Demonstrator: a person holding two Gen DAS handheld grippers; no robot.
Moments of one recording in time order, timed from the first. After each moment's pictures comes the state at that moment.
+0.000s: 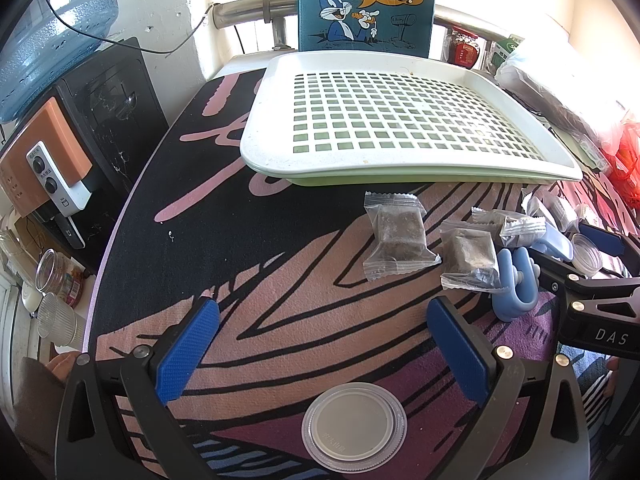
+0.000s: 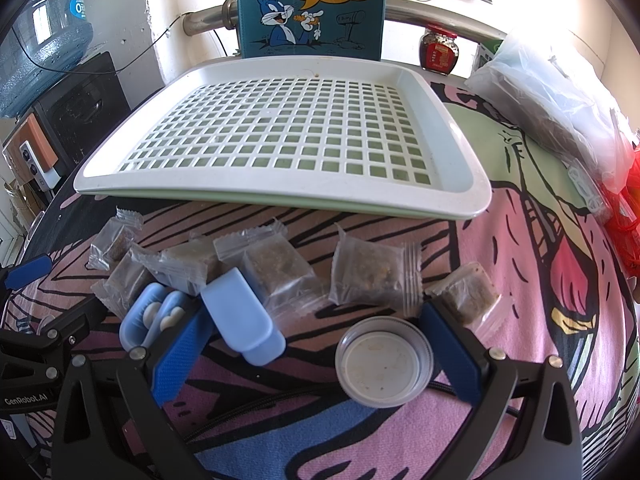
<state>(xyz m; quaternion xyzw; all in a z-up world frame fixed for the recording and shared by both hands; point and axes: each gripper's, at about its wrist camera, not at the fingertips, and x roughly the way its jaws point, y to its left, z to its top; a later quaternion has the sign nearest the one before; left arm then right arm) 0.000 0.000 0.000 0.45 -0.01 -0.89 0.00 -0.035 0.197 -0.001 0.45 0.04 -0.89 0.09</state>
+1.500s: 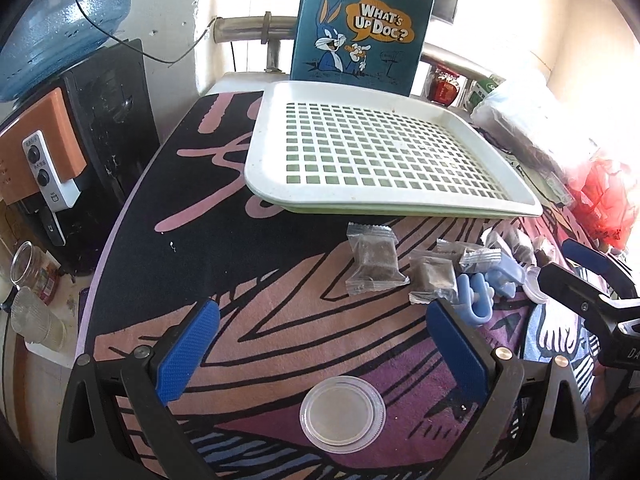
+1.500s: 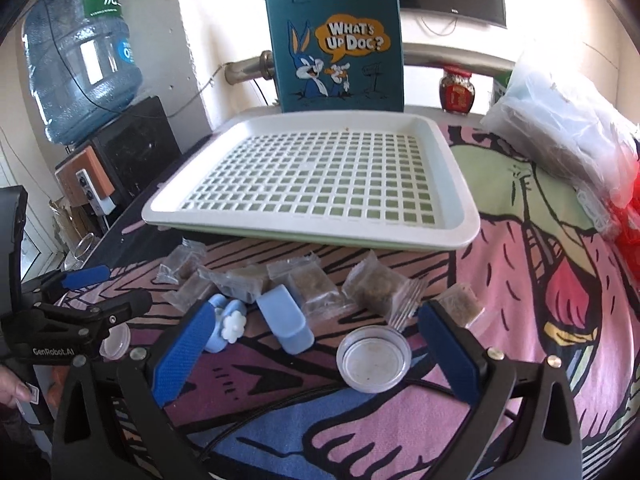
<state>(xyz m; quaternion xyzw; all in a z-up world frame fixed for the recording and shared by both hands) 0.017 -0.015 0.021 0.41 0.06 -0.91 -0.05 0.001 0.217 0.042 0.37 0.00 -0.91 0.17</state>
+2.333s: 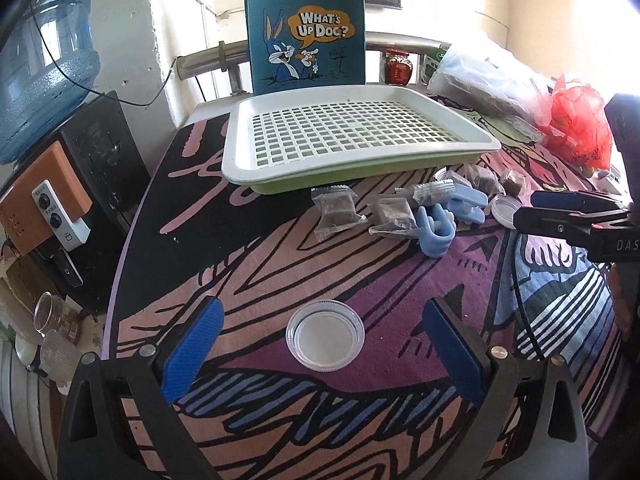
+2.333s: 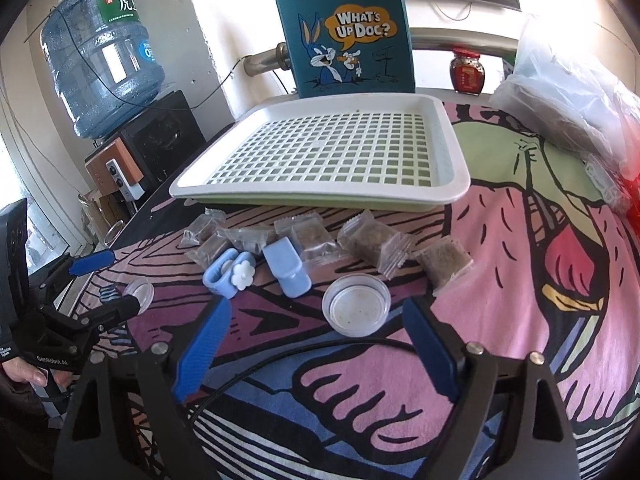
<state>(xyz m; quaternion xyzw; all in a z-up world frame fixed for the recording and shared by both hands) 0.067 0.005 0.022 0.39 -0.05 -0.92 -0.08 0.016 0.244 0.028 0.41 -0.03 -0.89 0.21</state>
